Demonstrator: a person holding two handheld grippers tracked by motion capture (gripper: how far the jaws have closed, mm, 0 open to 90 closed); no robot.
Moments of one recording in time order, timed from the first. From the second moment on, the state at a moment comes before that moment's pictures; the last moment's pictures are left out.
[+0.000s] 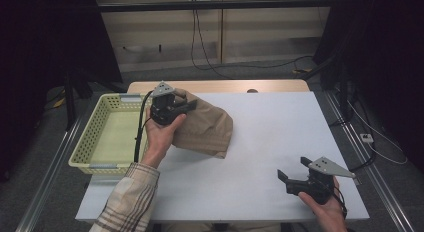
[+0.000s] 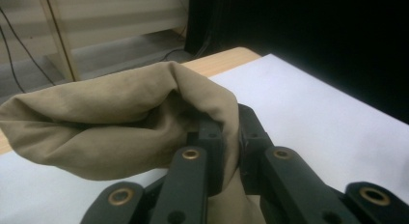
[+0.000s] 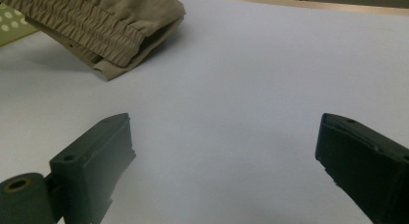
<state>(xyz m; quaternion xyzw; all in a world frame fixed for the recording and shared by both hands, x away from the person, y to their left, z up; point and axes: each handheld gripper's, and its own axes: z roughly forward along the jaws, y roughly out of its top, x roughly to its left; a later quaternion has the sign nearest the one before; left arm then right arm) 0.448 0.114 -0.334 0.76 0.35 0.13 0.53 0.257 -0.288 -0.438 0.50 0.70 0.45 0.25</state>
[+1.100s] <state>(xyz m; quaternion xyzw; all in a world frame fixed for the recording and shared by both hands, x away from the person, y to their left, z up) 0.413 0.162 -0.300 0.75 0.32 0.19 0.55 0.256 -0.289 -0.439 0.50 0.69 0.45 0.25</state>
